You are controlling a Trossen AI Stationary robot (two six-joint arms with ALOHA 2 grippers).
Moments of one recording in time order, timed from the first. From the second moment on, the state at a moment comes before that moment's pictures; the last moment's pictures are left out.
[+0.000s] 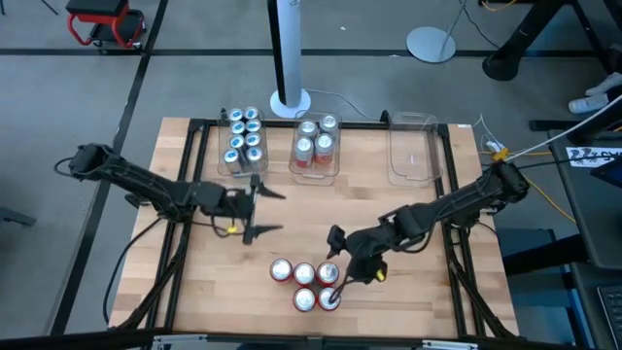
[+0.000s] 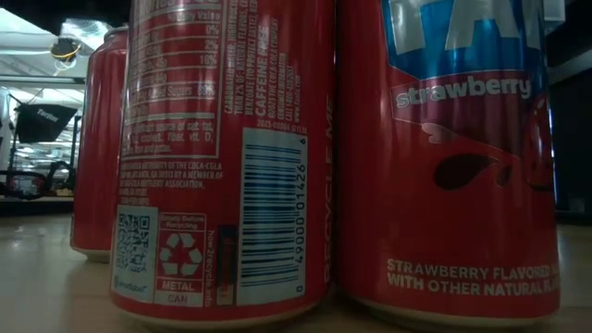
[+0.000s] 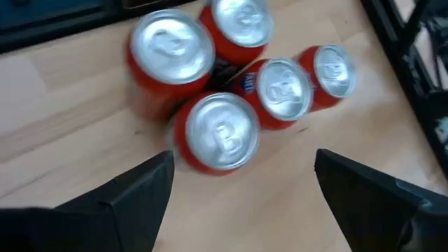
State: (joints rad) left arm -0.24 1.04 0.47 0.50 -0.23 0.11; right arm 0.42 1.62 1.35 -0.58 -0.04 -0.73
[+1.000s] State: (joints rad) left arm -0.42 1.03 0.47 0.45 -0.44 0.06; right arm 0.42 1.83 1.43 -0.53 -0.10 -0.40
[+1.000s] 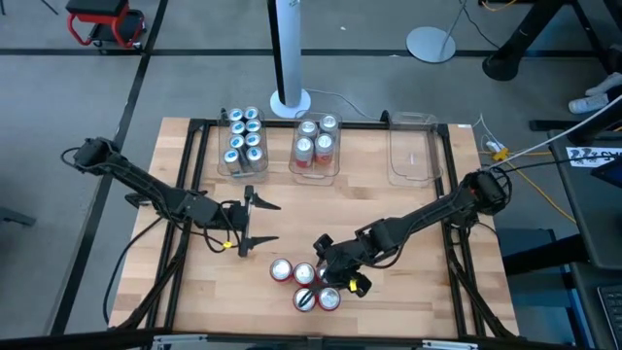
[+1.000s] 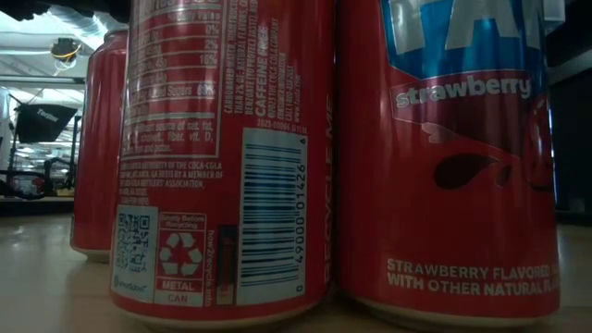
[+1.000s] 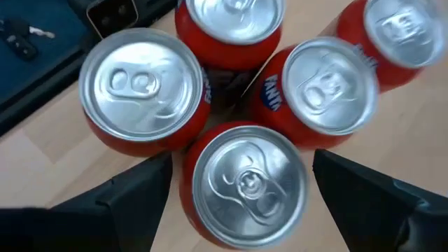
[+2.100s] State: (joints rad) left arm -0.42 1.04 0.47 0.46 -0.44 0.09; right arm 0.42 1.86 1.42 -0.57 -0.08 -0.51
